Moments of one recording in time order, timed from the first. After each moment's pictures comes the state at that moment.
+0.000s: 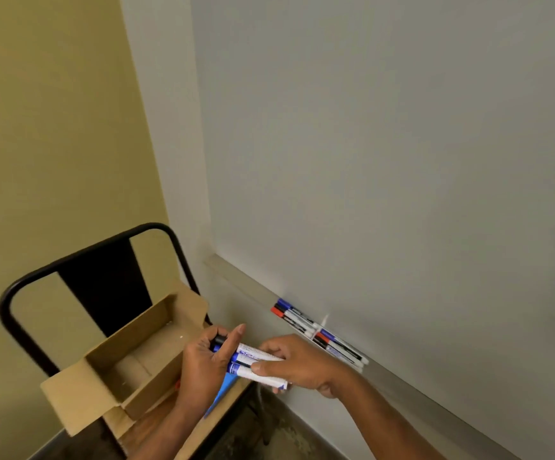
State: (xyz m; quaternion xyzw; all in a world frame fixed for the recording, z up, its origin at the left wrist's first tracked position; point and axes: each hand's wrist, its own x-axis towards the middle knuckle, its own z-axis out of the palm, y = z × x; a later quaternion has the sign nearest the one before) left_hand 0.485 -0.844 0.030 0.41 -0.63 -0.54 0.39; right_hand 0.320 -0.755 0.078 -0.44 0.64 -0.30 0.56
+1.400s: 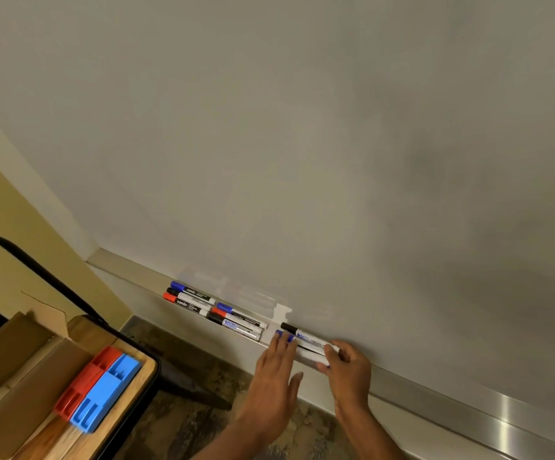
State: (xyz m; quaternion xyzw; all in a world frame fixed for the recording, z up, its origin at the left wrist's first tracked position) left_hand 0.247 -0.642 -0.088 0.22 -0.94 -0.25 0.02; right_hand 0.127 -0.551 -0.082 0.07 0.73 -0.65 0.20
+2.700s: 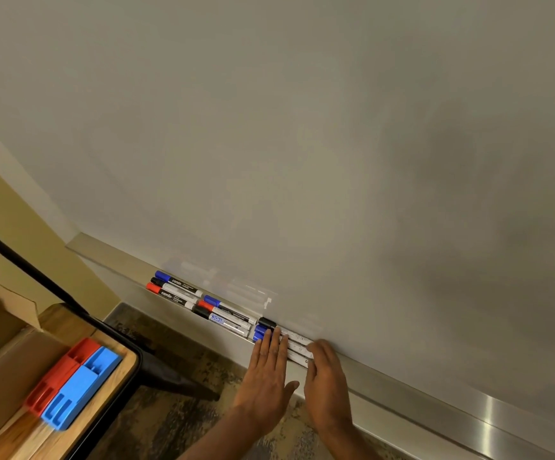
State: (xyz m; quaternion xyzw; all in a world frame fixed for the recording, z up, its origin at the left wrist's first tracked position) left_hand 0.221 -0.650 -0.142 0.20 -0.97 -0.14 -0.09; right_hand 0.138 -0.546 -0.120 -0.25 0.91 -0.31 0.10
